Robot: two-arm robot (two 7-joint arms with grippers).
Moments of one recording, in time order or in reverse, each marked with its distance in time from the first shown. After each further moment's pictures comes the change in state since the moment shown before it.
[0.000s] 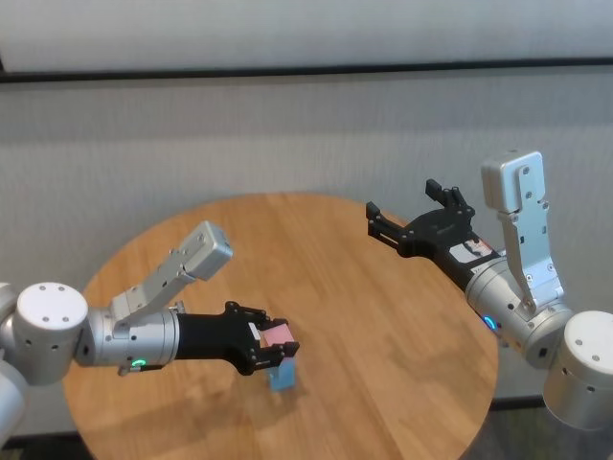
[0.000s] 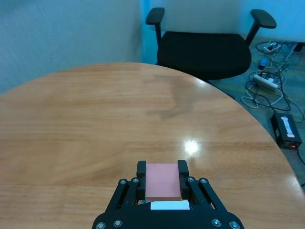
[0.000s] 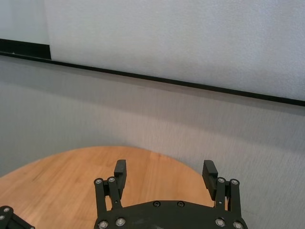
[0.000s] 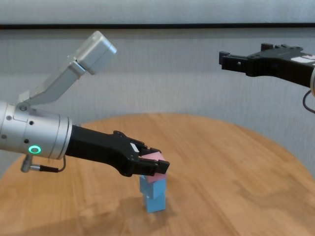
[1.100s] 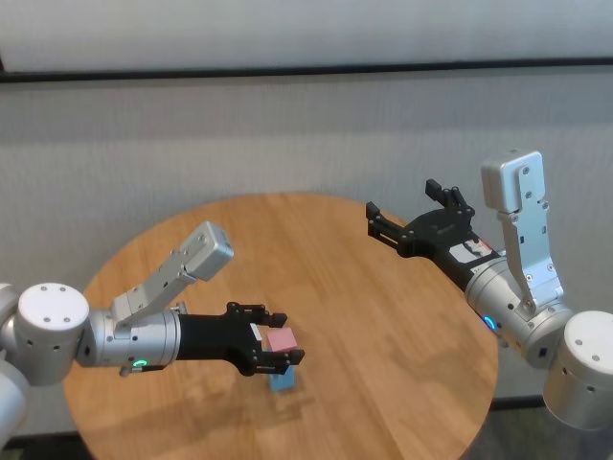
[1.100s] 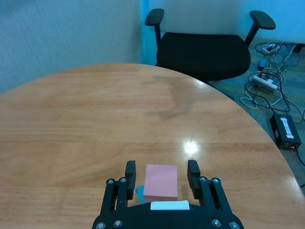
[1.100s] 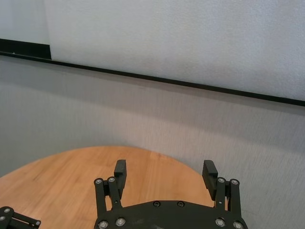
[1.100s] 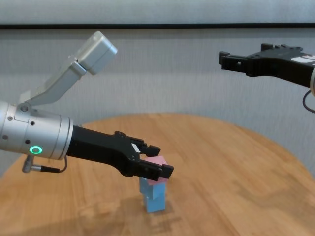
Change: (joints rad) left arm -0.004 -0.002 0.005 0.008 -0.007 -0.005 0.001; right arm 0.000 0.000 0.000 0.000 0.000 0.000 0.000
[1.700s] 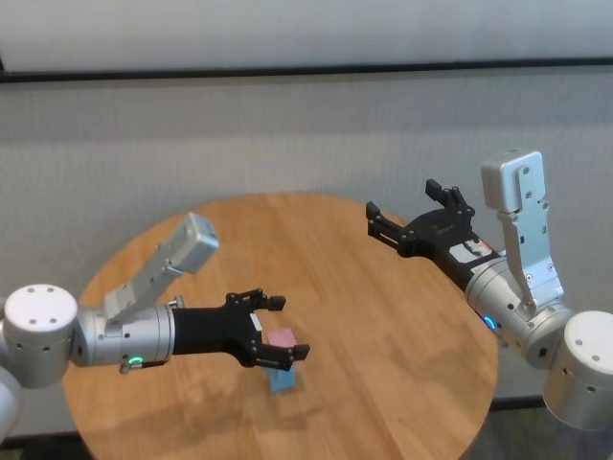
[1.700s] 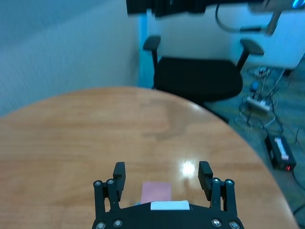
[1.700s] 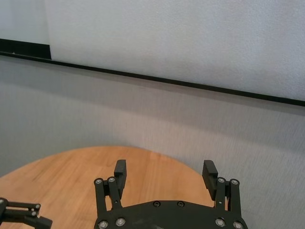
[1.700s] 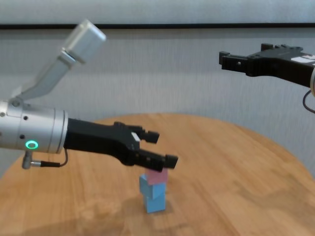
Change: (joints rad) left arm 0.024 0.010 -0.034 -0.022 -0.072 -0.043 -0.005; right arm 0.000 0.000 0.000 0.000 0.000 0.000 0.000
